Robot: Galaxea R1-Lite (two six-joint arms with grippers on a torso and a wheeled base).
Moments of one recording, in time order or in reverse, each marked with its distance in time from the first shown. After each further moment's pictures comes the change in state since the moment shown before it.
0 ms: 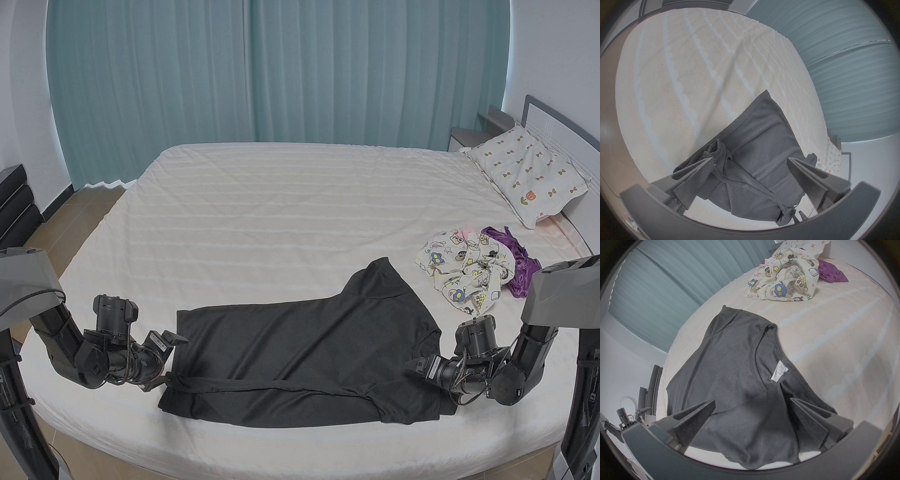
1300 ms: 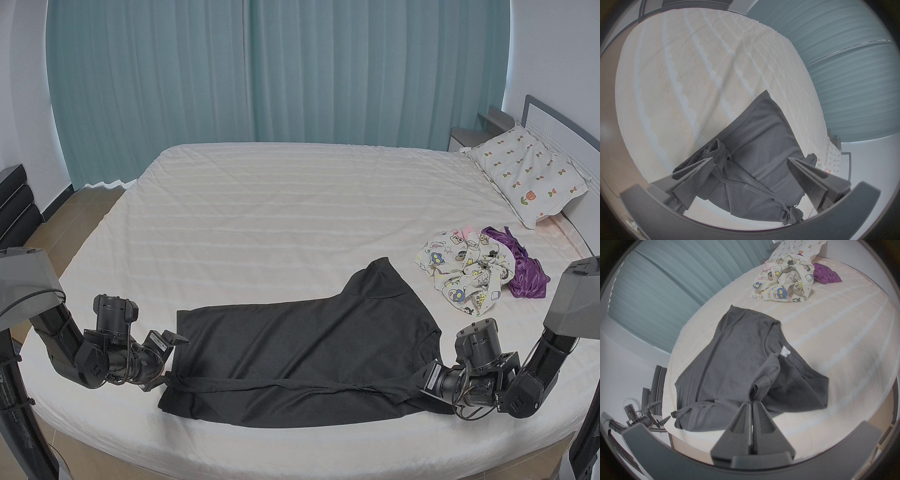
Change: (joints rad) left arm 0.000 0.000 -0.001 0.000 0.000 0.000; right arm 0.140 -0.188 0.085 0.116 -0.079 0.129
